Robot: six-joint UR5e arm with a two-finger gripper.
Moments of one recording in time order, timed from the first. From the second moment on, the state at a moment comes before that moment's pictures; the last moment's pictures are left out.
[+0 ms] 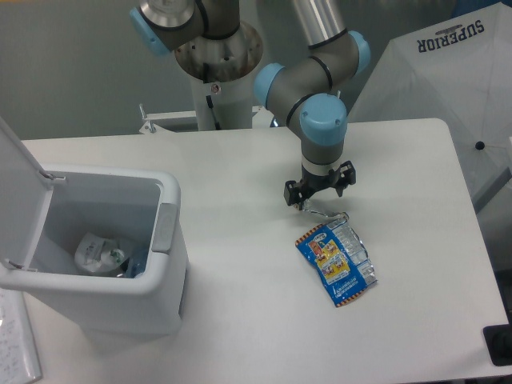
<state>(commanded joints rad) 2.67 -1.89 -2.06 -0.70 1.64 0.36</state>
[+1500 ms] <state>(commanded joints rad) 2.67 -1.92 -2.04 -0.70 1.65 0.36</state>
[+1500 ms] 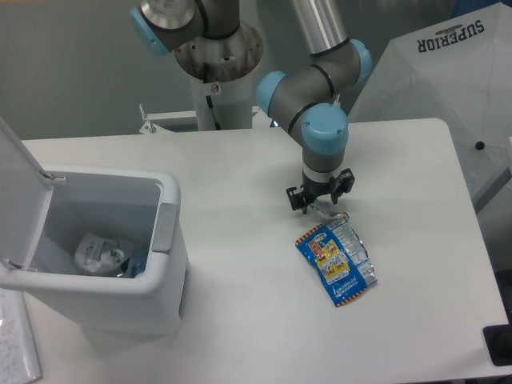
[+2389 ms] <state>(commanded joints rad) 2.67 -1.91 -1.97 -0.71 1.63 0.37</state>
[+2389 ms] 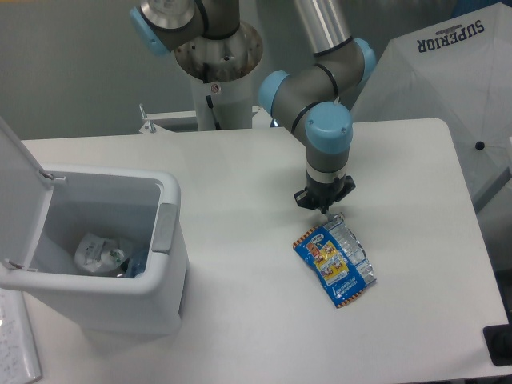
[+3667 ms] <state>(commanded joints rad) 2.60 -1.79 -1.52 -0.72 1.07 -0.08</state>
